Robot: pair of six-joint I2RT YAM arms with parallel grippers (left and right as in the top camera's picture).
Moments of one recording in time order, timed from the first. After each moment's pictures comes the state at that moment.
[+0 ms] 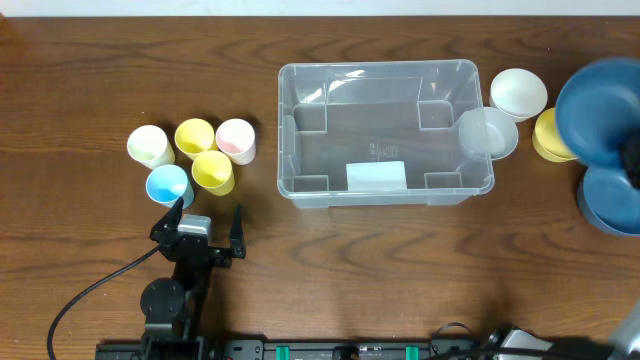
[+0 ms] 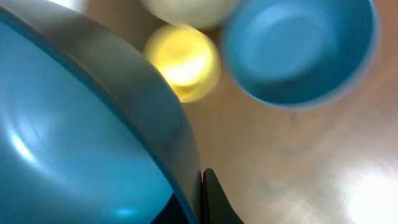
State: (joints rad) left arm -0.04 0.01 0.02 -0.11 0.10 0.04; right arm -0.59 1.39 1.53 -1.14 -0.14 0.66
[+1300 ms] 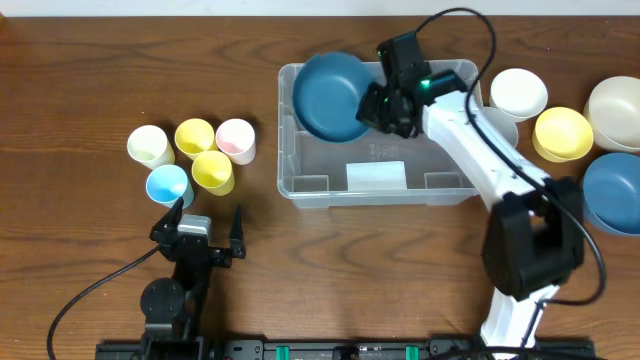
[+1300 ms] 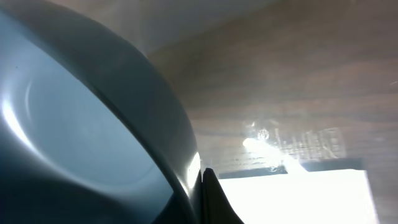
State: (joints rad) left arm -0.04 0.01 0.02 -0.11 0.10 0.04; right arm 0.38 2.01 1.62 -0.75 -0.18 0.80
